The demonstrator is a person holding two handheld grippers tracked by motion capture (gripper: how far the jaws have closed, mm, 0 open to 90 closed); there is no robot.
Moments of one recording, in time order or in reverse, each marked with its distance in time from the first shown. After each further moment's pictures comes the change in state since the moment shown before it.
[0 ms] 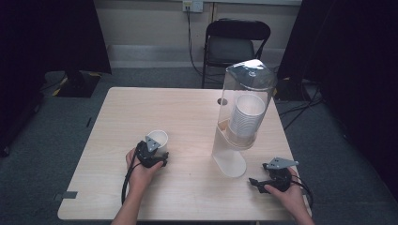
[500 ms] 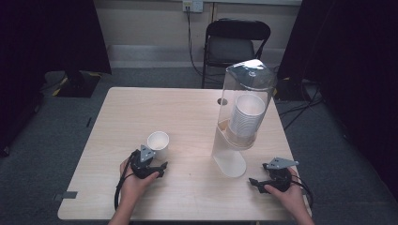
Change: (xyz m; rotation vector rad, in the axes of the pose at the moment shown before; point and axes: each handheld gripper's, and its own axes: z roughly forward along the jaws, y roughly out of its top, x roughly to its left) left arm -0.007 -0.020 -0.034 -0.039 -0.115 0.006; right arm 0.000 0.000 0.000 0.001 0.001 -0.001
